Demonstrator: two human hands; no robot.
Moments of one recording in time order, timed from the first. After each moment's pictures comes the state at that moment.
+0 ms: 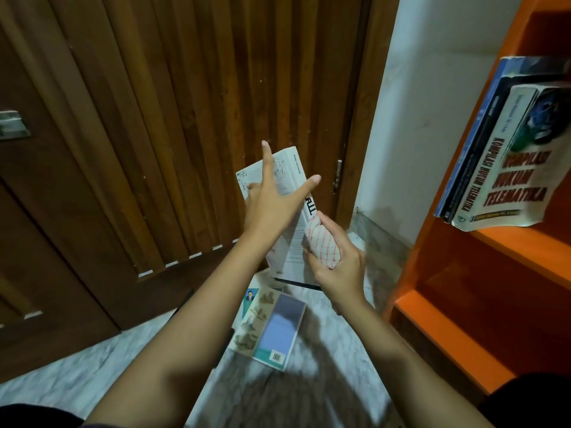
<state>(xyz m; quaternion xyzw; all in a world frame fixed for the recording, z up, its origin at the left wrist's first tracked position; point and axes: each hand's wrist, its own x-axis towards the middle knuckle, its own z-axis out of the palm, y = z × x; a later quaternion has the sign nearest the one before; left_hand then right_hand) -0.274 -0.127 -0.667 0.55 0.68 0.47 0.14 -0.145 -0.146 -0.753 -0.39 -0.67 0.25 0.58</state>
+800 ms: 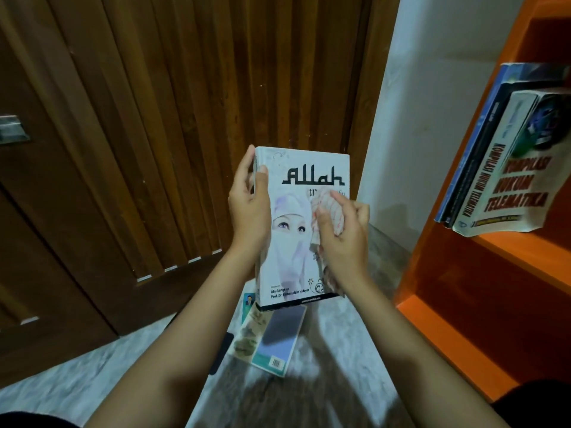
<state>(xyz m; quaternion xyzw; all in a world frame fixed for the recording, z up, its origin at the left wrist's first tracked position) -0.290 -0.132 -0.669 0.44 0.44 0.74 0.26 -0.152 -0.125 -0.709 -0.43 -0.64 0.25 0.59</state>
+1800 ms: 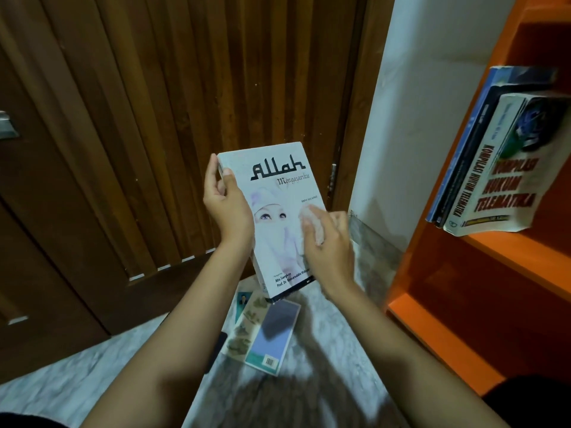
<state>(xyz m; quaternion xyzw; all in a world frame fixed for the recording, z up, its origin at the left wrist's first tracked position) -0.294 -0.125 -0.666 0.25 0.43 0.83 0.24 -0.155 -0.120 -0.734 -0.50 -0.70 0.13 0.49</state>
